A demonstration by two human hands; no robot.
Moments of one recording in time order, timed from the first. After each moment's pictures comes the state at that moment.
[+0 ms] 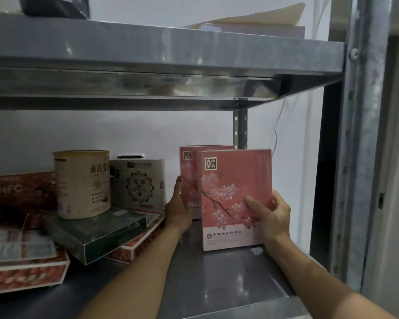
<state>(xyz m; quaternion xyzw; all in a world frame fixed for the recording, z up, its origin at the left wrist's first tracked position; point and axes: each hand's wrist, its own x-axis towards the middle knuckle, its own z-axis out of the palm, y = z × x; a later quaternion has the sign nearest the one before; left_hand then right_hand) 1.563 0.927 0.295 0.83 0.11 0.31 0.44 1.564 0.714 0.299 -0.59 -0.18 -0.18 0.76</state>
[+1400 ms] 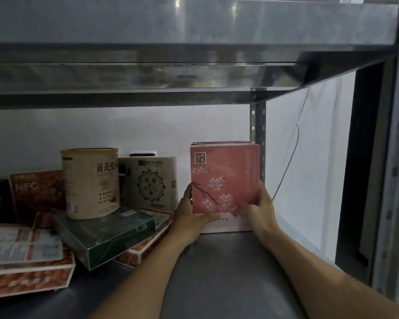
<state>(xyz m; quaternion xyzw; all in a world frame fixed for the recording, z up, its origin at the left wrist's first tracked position) 1.538 0.928 0.293 0.80 0.00 0.29 0.53 1.614 0.766 0.295 -0.66 -0.24 -0.11 0.70</state>
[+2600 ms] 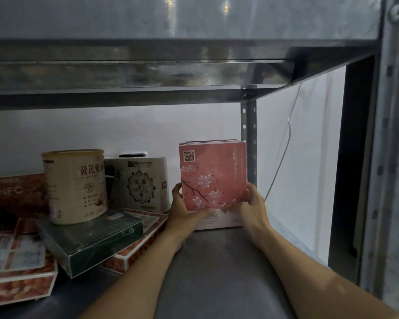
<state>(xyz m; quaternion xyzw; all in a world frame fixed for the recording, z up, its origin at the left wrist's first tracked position) 1.552 0.920 0.295 0.76 0.04 0.30 0.58 1.619 0.767 0.297 -0.67 -0.22 -0.10 0.70</state>
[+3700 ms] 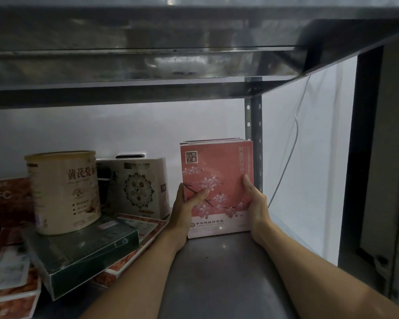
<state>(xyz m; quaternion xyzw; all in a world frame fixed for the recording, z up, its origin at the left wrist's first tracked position) 1.587 0.930 0.301 0.63 -0.01 0.27 0.73 1.657 0.782 0.301 -0.50 -0.19 0.02 0.85</state>
